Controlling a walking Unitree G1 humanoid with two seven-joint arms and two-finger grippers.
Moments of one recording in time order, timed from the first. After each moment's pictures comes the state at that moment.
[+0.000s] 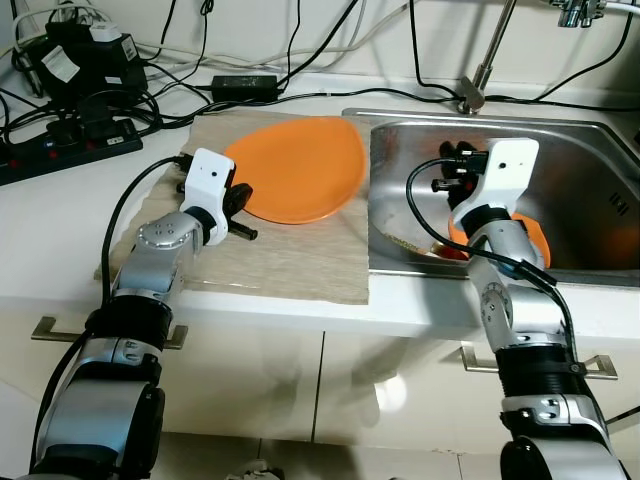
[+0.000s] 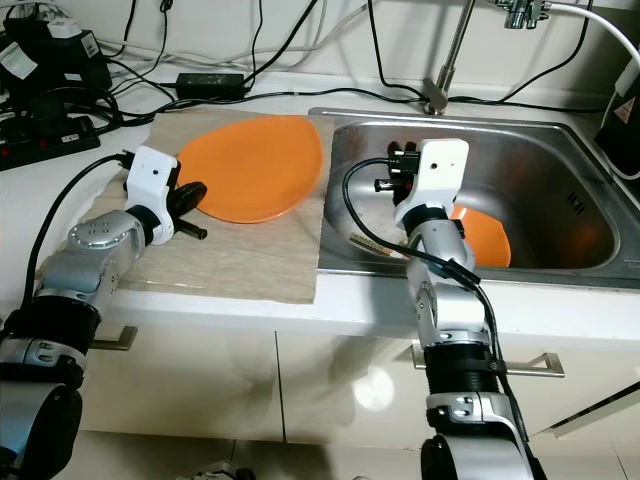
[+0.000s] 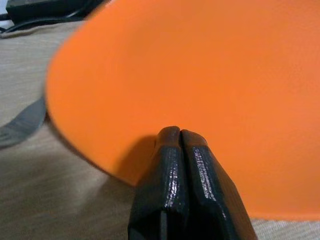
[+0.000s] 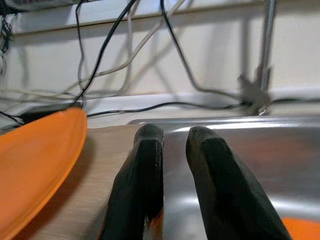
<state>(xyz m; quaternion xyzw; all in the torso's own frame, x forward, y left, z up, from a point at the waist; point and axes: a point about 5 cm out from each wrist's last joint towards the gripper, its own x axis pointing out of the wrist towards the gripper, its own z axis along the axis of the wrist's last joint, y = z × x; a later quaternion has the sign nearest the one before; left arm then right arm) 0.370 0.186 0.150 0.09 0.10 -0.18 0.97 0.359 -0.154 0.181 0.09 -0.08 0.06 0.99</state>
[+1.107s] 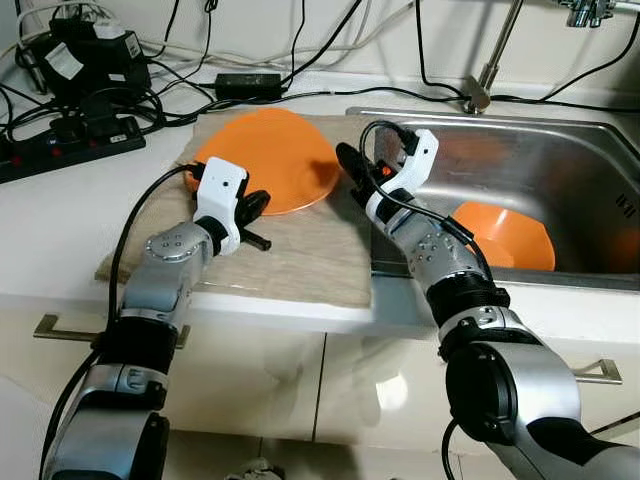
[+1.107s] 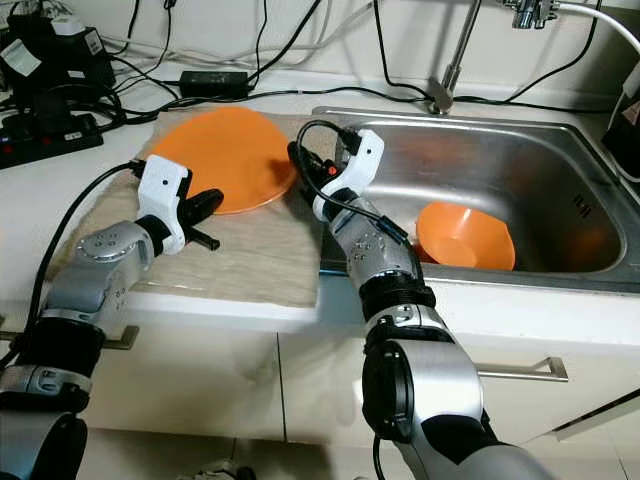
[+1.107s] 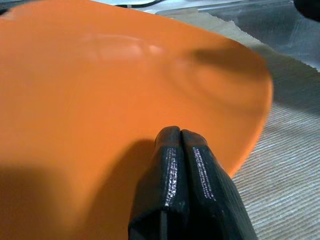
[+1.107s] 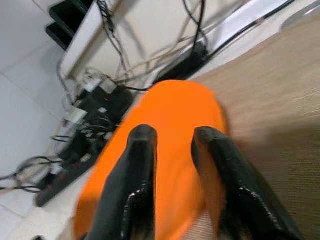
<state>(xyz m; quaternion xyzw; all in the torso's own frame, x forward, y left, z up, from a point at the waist) 0.358 0.164 0.152 0.07 0.08 -0.24 0.97 0.391 -0.071 0.165 0.34 0.04 0.24 0.91</state>
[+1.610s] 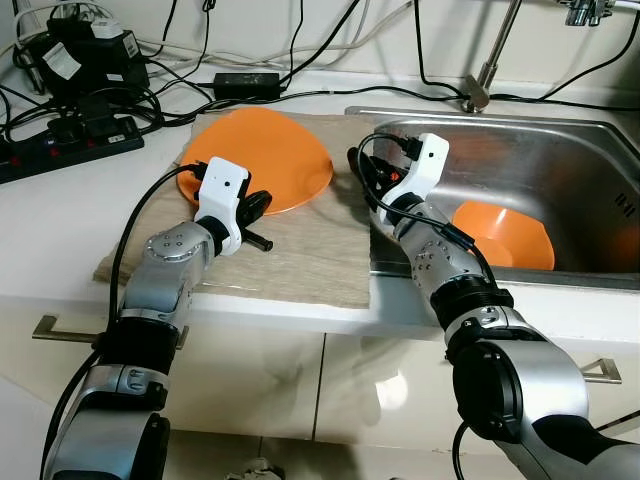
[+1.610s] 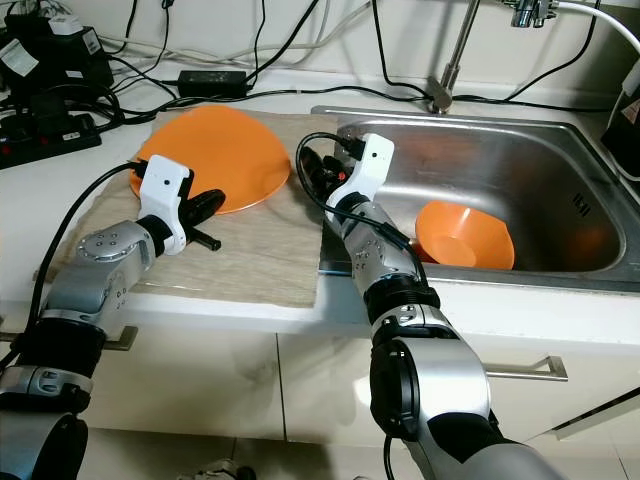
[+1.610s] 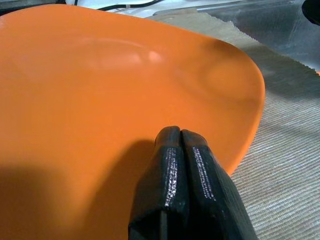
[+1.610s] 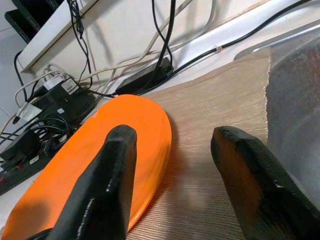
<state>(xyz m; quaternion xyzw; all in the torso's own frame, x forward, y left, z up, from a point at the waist) 0.358 0.163 0.152 0.07 0.08 -0.24 0.96 0.393 -0.084 0.162 0.26 0.02 0.20 0.94</state>
